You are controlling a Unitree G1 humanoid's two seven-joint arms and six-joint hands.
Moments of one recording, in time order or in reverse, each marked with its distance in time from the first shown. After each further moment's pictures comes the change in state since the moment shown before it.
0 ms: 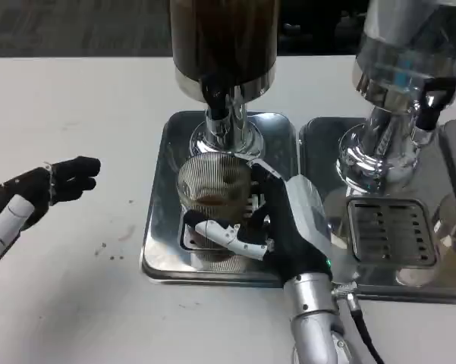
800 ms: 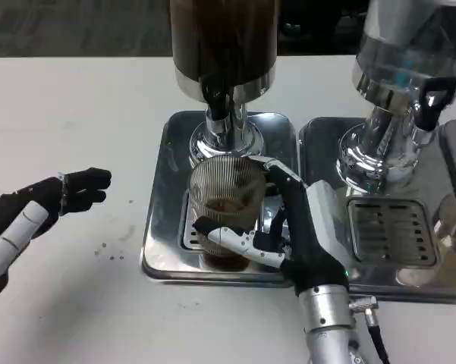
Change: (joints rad) left arm -0.013 -0.003 -0.027 0.033 0.034 0.005 -0.001; right arm 0.064 -0.042 -0.006 -0.039 0.004 -0.121 -0.044
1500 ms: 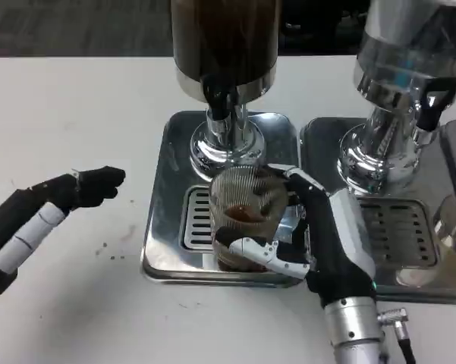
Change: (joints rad) left arm -0.024 -0.001 -0.025 0.011 0.042 -0.060 0.002; right arm 0.133 -0.059 -0.051 -0.203 -0.009 0.026 0.094
